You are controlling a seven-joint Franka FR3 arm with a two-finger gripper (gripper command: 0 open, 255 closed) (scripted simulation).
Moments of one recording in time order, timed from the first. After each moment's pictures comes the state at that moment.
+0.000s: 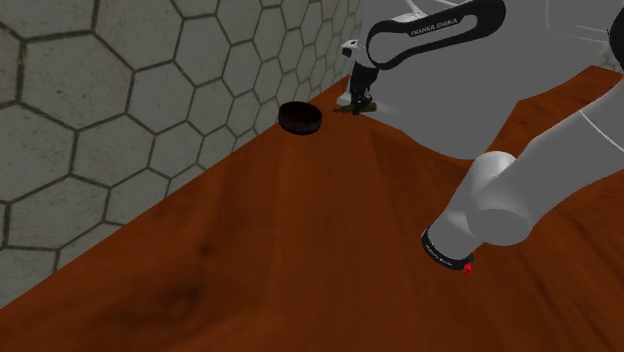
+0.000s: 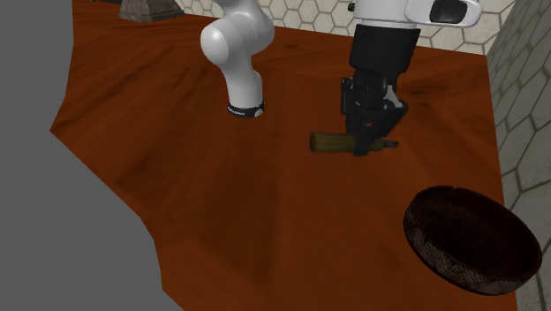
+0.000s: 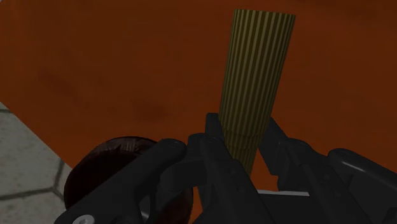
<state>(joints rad) 0.17 -0.30 -0.44 -2.37 -0.31 2.16 -1.01</state>
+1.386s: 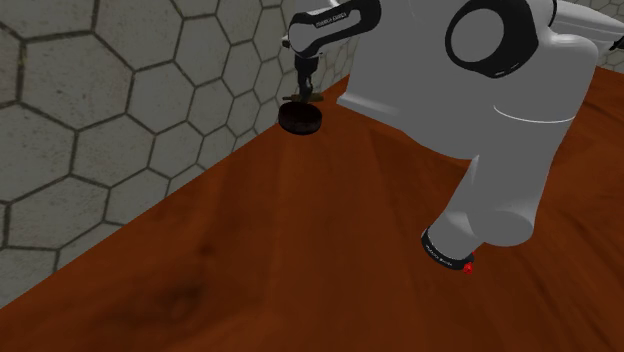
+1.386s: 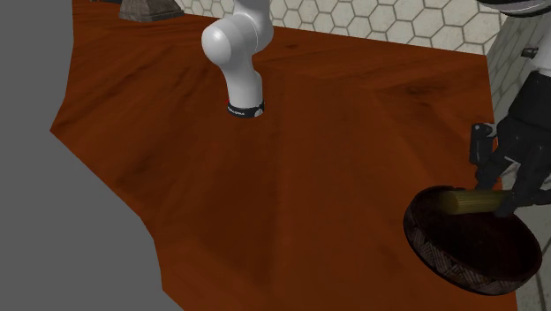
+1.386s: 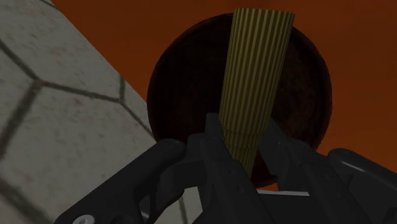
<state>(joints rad) 0.23 0.30 -0.40 -1.79 -0.02 2.14 -1.05</state>
